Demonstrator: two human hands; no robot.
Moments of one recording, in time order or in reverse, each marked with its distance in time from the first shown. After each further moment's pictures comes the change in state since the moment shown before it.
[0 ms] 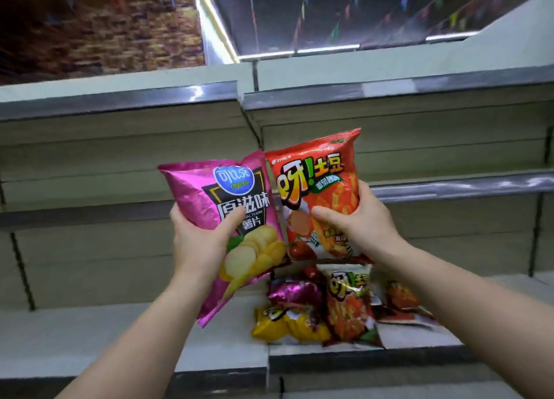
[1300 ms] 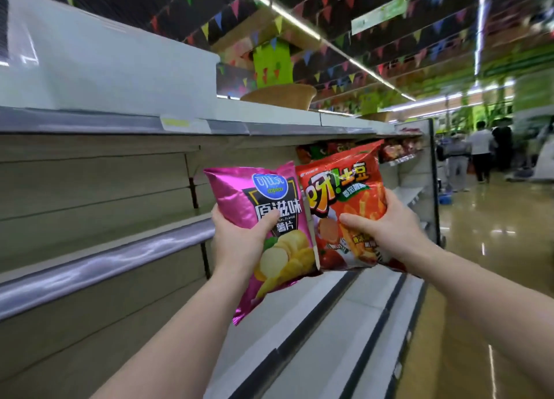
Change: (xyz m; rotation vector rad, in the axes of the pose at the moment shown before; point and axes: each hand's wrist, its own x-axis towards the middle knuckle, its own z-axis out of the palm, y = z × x) left_hand -0.312 0.169 0.611 -0.459 -0.910 -0.032; right_hand -0.049 0.177 -0.611 -0.485 0.786 0.318
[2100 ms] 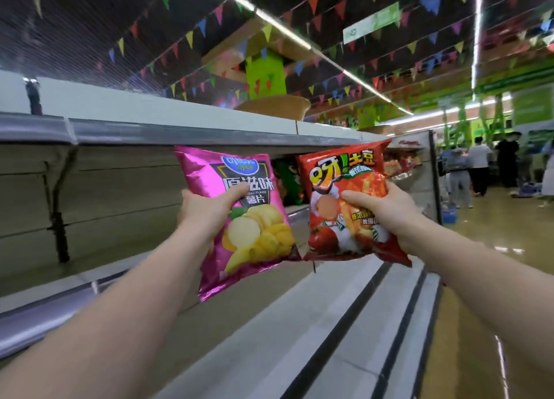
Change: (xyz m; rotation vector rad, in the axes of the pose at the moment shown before) left_hand 0.217 -0.045 0.243 0.022 0.078 -0.094; right_hand 0.307 0.147 -0.055 0.254 0.011 0.108
